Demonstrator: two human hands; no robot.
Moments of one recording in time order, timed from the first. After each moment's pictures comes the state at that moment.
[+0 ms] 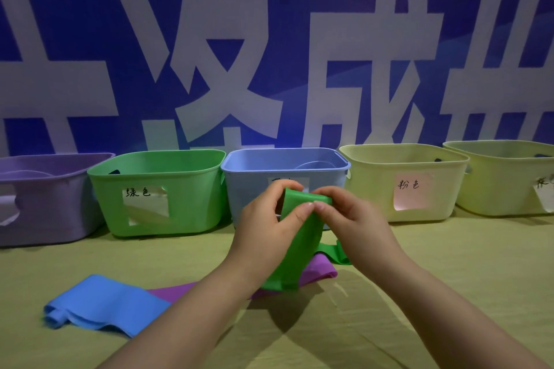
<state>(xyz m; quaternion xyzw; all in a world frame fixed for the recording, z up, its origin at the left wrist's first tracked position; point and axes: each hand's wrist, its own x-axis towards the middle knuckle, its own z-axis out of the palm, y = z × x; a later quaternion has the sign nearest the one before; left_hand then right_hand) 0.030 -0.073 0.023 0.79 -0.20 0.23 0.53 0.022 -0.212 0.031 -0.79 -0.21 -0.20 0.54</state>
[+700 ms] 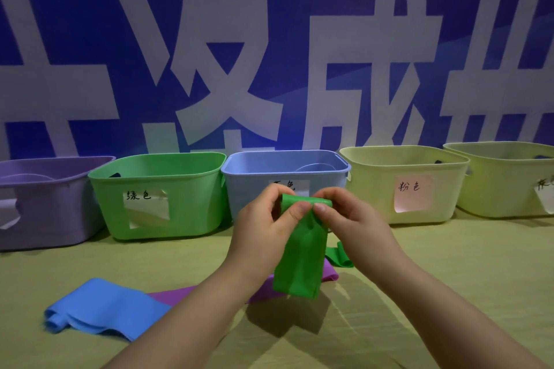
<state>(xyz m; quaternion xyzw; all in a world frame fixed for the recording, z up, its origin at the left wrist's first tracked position) 0.033 -0.073 0.022 0.76 -0.19 0.23 0.57 0.024 -0.212 0.031 -0.78 -0.18 -0.17 0.57</state>
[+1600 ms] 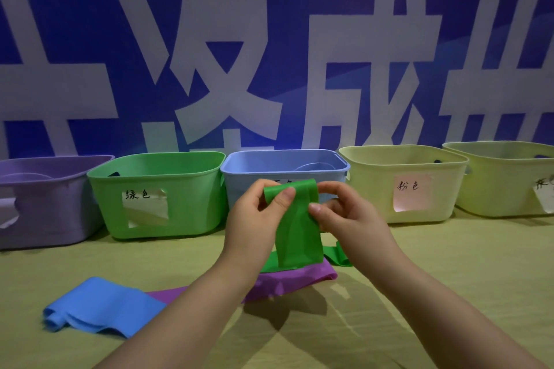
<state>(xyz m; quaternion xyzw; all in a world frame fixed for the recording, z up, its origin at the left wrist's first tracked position) 0.035 -0.071 0.025 0.69 -0.17 0.23 0.67 0.028 -0.210 0.027 -0.73 -0.19 -0.15 0.64</state>
